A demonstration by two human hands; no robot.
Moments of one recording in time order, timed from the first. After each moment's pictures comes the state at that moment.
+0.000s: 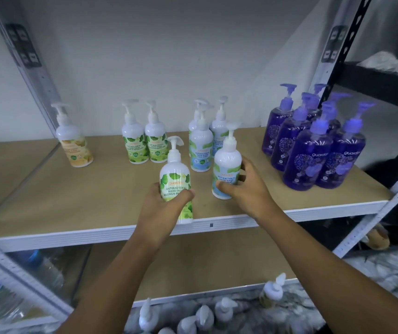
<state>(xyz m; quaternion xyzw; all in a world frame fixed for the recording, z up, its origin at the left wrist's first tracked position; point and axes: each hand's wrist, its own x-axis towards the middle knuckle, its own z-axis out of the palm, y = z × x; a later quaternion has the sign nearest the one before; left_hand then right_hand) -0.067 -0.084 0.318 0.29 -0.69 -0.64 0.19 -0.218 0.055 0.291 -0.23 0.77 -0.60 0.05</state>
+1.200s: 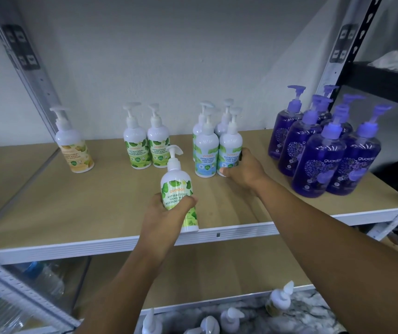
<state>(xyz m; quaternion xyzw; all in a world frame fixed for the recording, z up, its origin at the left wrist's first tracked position) -0.073 -0.091 0.314 0.31 -0.66 -0.66 0.17 -0.302 0.009 0.299 -0.16 0.86 -0.47 0.08</state>
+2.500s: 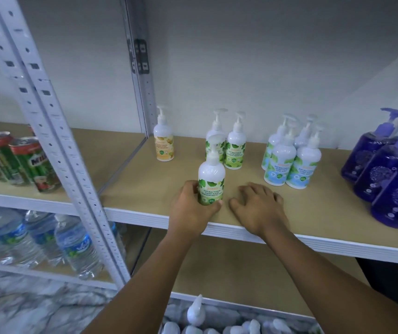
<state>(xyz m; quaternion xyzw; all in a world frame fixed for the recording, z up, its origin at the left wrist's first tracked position) -0.026 -0.189 0.277 0.33 -0.79 -0.43 0.27 -0.156 -0.064 0.278 -0.35 0.93 -0.14 -0.01</state>
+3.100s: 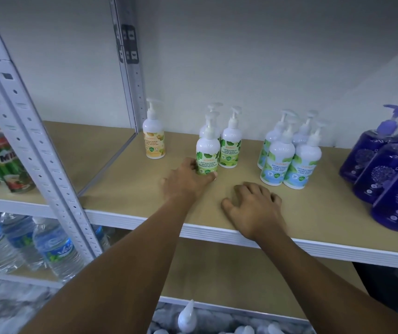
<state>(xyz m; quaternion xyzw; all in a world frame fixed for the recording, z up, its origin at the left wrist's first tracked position) -0.099 -0.238 0.287 0.40 -0.82 -0.34 0.23 -0.160 -0.069 0.273 -0.33 0.93 -0.14 -0.05</state>
